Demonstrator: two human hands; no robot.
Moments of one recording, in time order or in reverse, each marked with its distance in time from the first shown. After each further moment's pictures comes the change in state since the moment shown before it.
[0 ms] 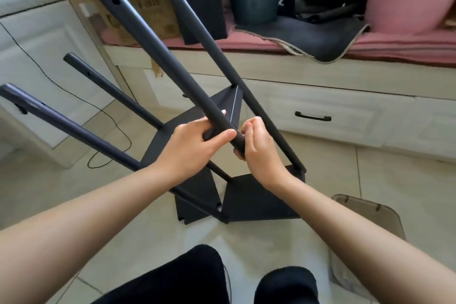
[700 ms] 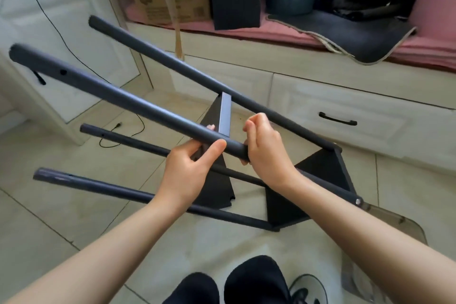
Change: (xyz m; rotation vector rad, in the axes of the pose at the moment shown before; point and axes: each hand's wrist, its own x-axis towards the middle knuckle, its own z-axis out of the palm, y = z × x) left_hand -0.057 -0.063 -0.006 -0.535 0.236 -0.227; right_hand 0.003 -0.013 0.055 -0.250 -0.084 -0.014
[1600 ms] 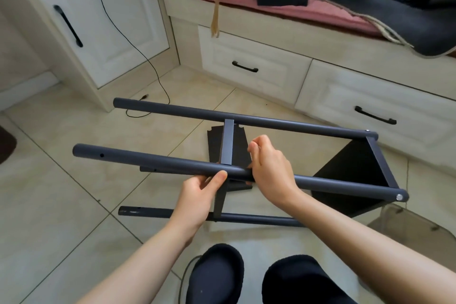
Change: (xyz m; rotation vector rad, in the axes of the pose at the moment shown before) left_hand -0.065 -0.095 -0.030 -0.121 0.068 -0.425; right_hand -0.040 0.020 0.074 -0.382 -0.164 0.052
